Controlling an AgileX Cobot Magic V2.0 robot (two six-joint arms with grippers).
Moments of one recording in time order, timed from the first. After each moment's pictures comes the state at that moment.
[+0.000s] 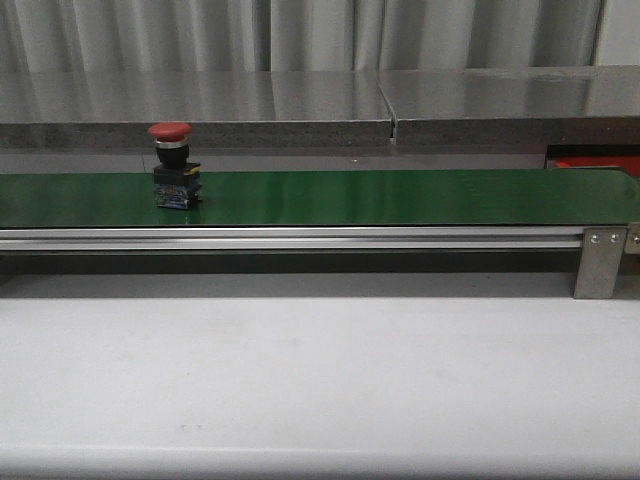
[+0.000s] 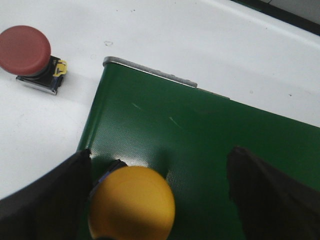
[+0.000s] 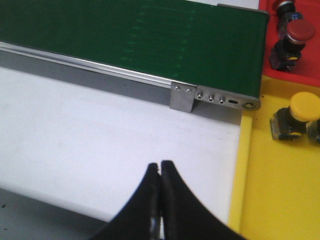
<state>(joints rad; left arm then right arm) 0.29 1.89 -1.52 -0.38 0.72 0.32 -0.16 0.73 -0.65 0.45 0.74 -0.52</state>
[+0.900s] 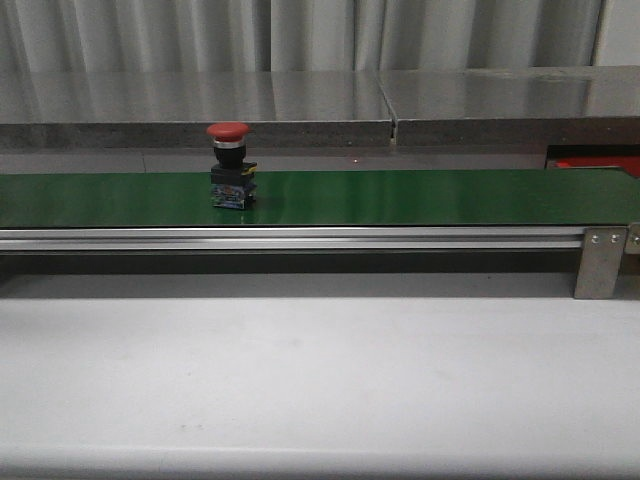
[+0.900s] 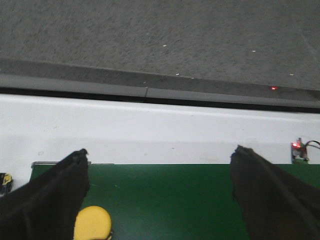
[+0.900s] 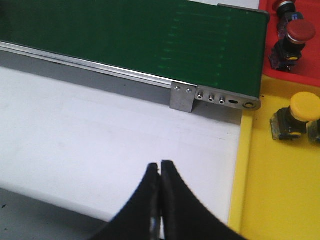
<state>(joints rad) 0.19 1.48 -1.45 -0.58 0.73 0.58 -0.16 0.73 -0.65 0.45 0.74 -0.52</state>
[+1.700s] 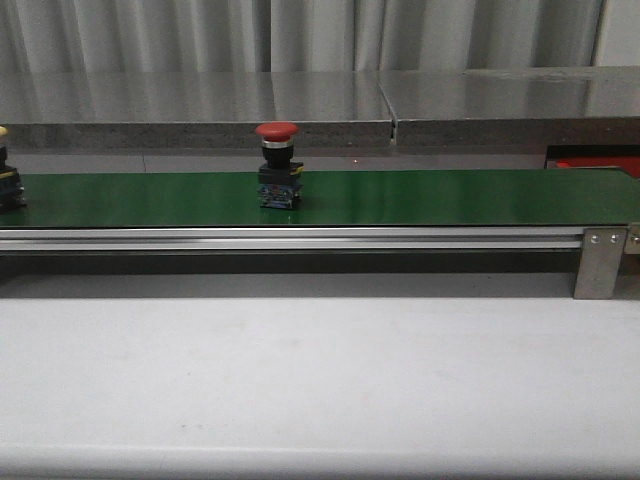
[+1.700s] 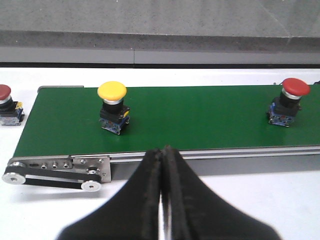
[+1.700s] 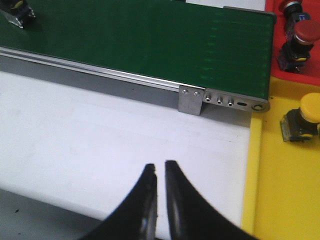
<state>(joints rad) 0.07 0.69 -0.57 -0.59 0.44 0.65 -0.16 0.73 -0.65 0.50 0.74 -0.52</state>
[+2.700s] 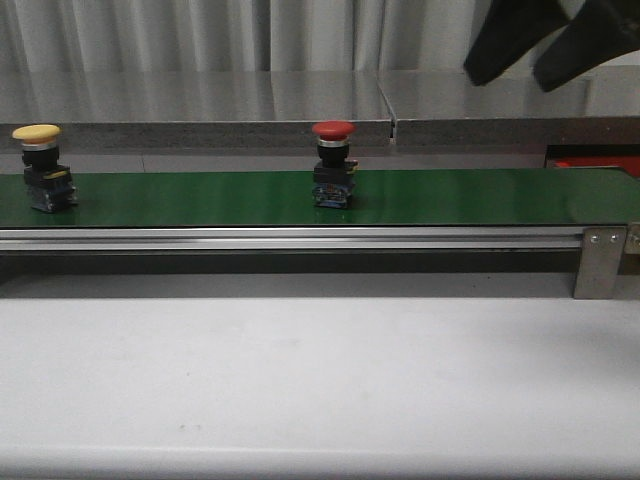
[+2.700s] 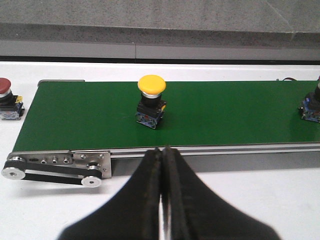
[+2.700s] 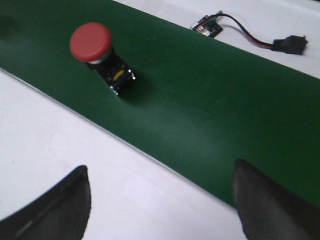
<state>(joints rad) 0.07 0.69 -0.56 -0.59 0.43 0.65 0.15 1.54 -1.23 0.57 0.70 -0.56</state>
